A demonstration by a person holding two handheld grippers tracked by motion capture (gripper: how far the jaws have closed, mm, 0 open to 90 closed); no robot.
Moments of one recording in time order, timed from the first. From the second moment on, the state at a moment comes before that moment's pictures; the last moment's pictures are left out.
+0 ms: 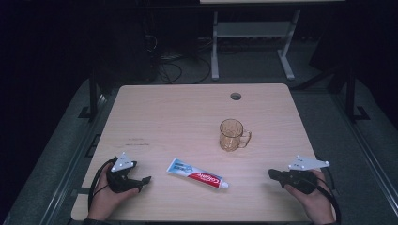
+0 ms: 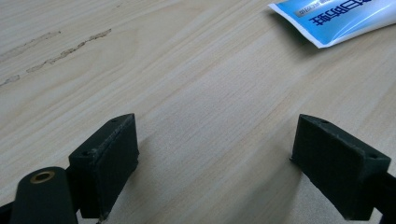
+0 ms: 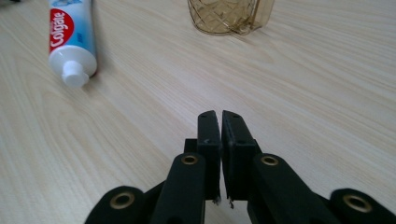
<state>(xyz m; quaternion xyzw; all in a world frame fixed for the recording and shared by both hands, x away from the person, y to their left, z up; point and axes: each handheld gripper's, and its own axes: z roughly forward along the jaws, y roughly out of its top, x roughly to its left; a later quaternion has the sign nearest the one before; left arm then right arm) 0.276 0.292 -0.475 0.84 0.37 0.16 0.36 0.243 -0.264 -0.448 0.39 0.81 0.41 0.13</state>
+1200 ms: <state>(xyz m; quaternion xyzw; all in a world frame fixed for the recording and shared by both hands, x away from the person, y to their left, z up) 0.275 0.292 -0.475 0.84 0.37 0.16 0.36 0.264 -0.201 -0.432 0.31 0.85 0.43 0.07</state>
